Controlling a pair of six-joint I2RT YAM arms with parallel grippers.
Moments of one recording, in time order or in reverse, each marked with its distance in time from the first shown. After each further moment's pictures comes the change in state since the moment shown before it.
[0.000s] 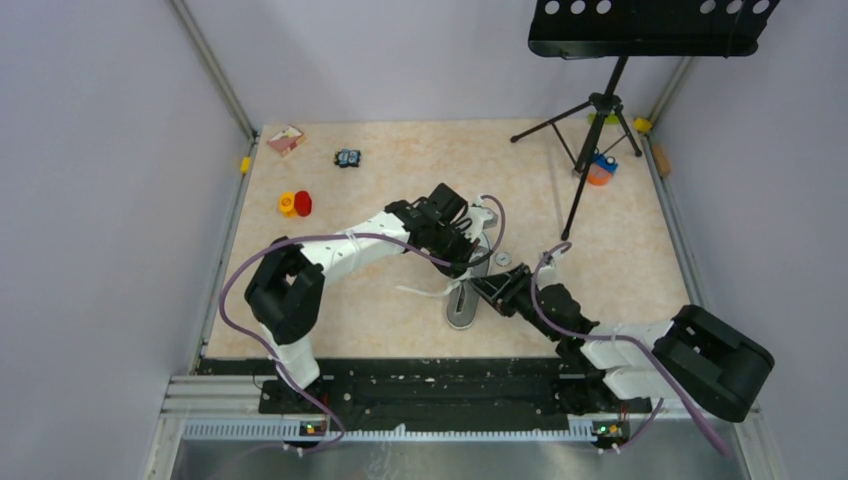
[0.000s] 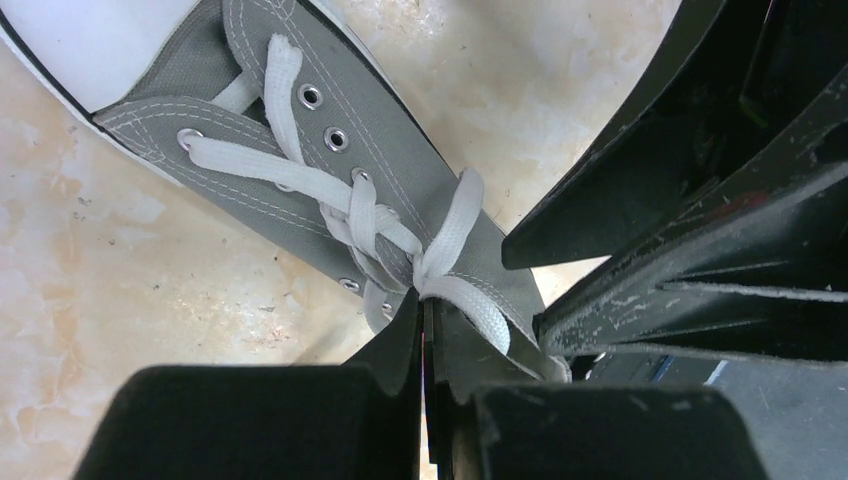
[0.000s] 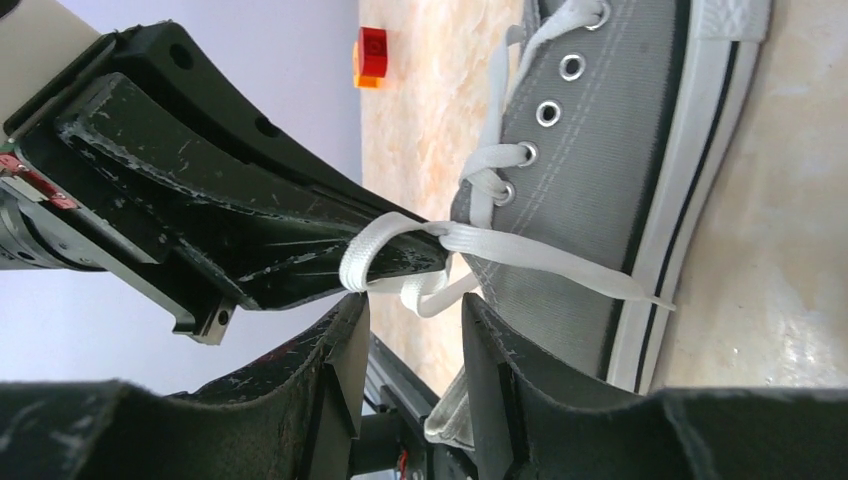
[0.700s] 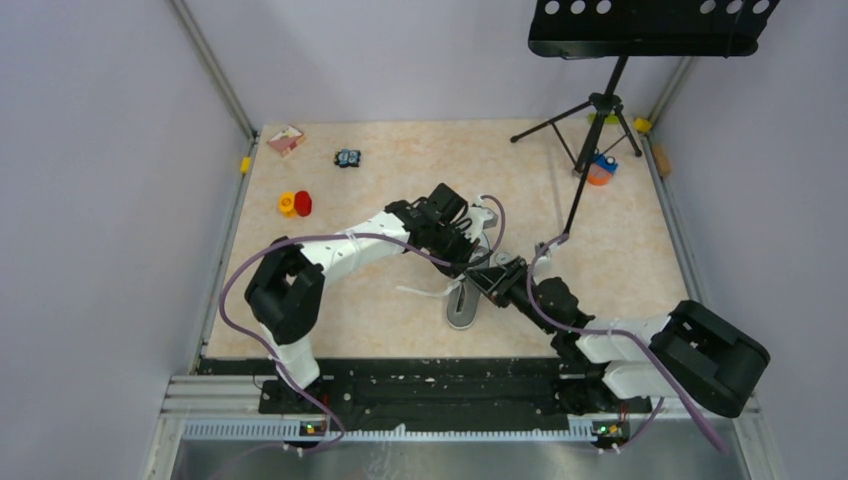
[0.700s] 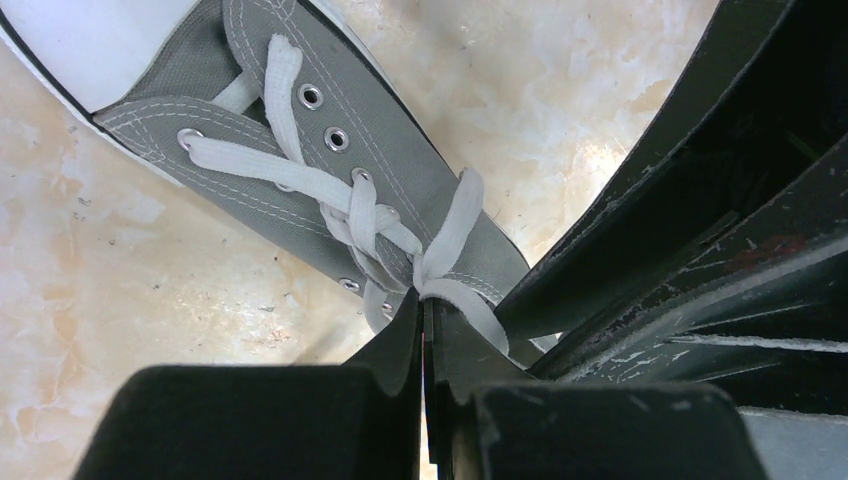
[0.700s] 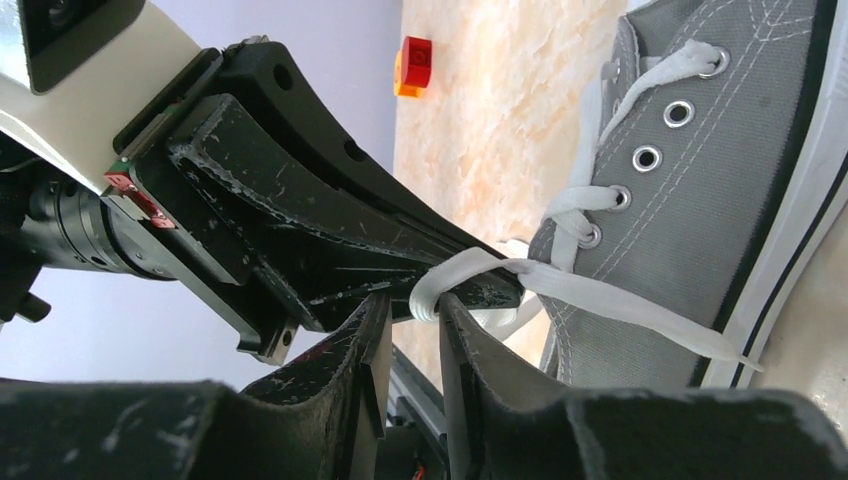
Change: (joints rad) left arm 0.000 0.000 0.000 0.000 0.000 0.000; right arm 0.000 0.040 0.064 0.059 -0.015 -0.045
